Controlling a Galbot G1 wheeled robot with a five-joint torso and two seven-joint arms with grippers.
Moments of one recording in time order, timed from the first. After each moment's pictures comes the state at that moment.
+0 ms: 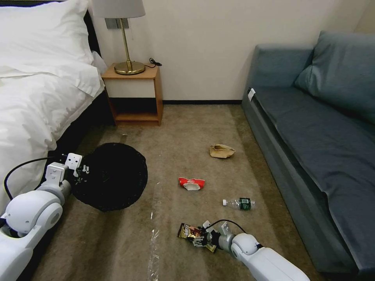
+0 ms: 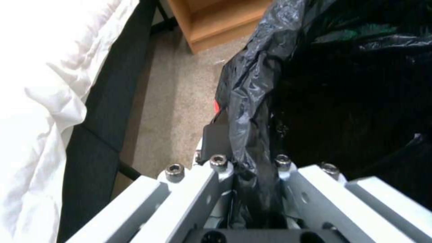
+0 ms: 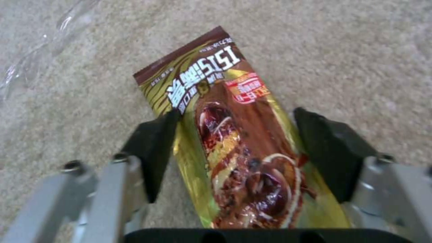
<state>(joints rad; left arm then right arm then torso) 1.30 -0.69 -0.61 -2.02 -0.61 0.60 -0.22 -0.91 1.18 -0.24 1.04 0.47 -0.18 -0.40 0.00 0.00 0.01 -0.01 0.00</state>
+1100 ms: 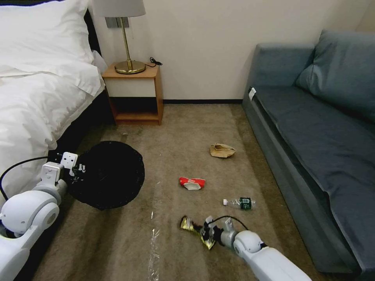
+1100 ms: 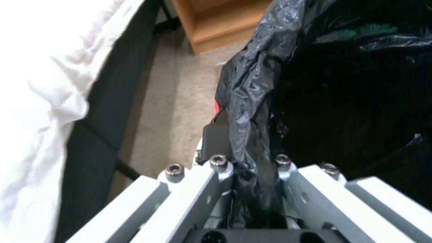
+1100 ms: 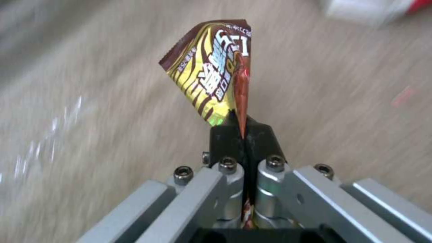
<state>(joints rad) 1.29 -0.70 -0.60 -2.00 -0.64 0.58 -0.23 -0.94 1.17 -0.06 1.19 0.46 -0.17 -0.41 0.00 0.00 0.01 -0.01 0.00</state>
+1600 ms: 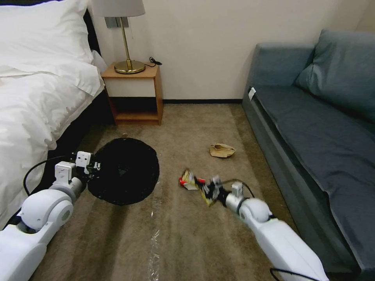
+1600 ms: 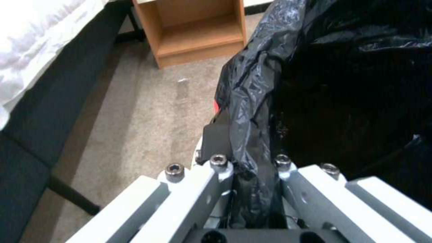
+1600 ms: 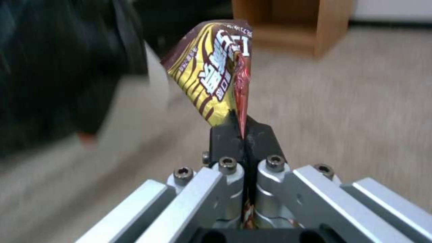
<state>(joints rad) 1.20 -0.77 -0.50 -1.97 -0.68 0.50 -0.21 -0.81 1.18 0.07 1.42 0.52 -0.18 -0.42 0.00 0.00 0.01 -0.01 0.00</state>
